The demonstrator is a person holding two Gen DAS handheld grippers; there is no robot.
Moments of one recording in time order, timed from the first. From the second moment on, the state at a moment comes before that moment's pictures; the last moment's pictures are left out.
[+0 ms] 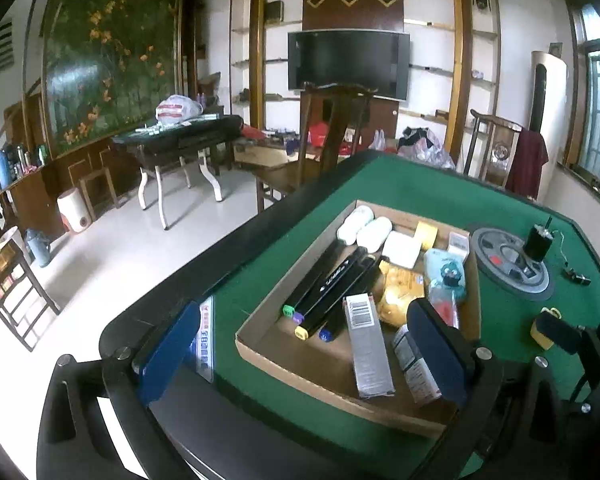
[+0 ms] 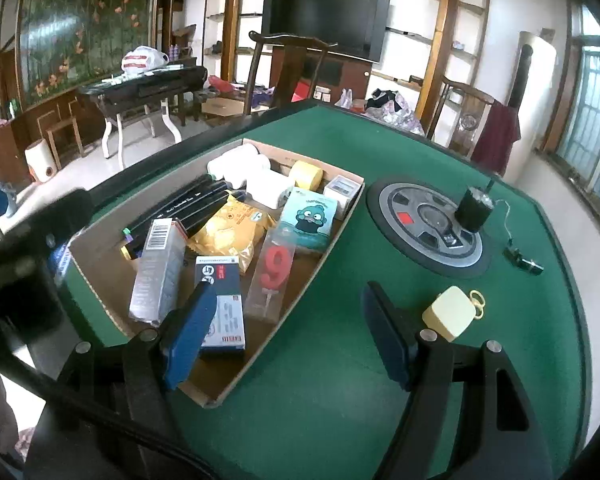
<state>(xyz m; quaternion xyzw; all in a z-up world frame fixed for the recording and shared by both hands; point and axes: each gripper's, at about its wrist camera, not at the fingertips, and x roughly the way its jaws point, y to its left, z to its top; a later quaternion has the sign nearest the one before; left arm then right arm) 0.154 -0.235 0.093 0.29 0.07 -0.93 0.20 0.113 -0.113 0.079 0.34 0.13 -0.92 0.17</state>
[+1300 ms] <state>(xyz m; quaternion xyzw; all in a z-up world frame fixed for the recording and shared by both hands) 0.136 -0.263 0.068 0.35 0.11 -0.91 0.18 0.091 -0.142 0.066 0.37 0.15 -0.90 0.17</state>
